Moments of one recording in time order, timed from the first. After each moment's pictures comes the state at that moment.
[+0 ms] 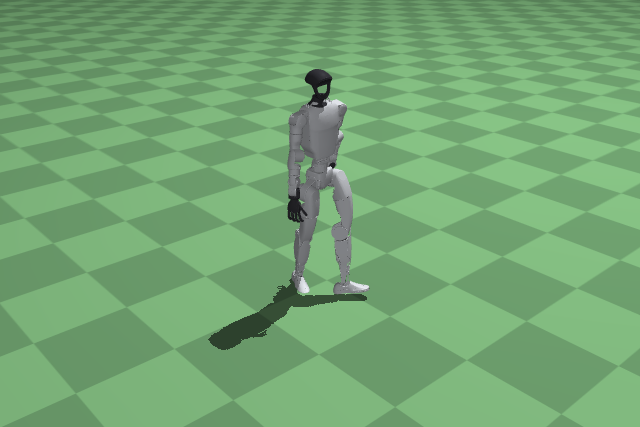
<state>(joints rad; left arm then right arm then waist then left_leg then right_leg) 0.25 0.02 0.22 1.58 0.59 -0.03 -0.29 -0.12 -0.26 -0.10 1.46 -0.51 -0.02 0.06 -0.22 0.01 -0.08 -0.36 -0.09 0.67 0.08 -0.03 0.21 0.15 -0.04 -0.57 0.02 -0.13 0.06</state>
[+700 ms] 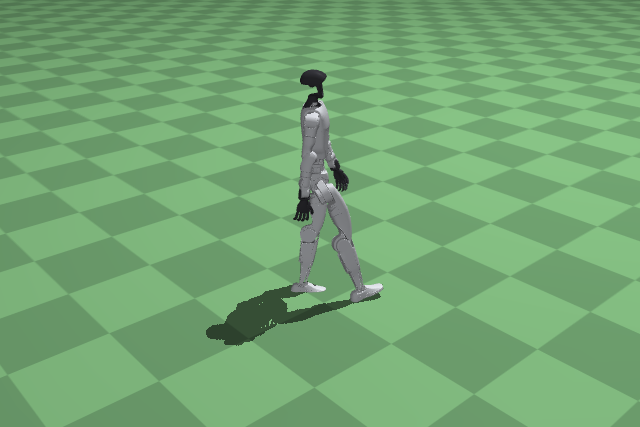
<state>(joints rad) -0.06 0.14 0.14 1.34 0.59 -0.12 -0.08 0.16 -0.21 -0.13 1.58 -0.57 -0.10 0.06 -0.33 0.05 -0.03 0.12 -0.24 -0.20 0.09 -0.17 0.23 -0.29 -0.06 0.17 -0.04 0.07 0.17</state>
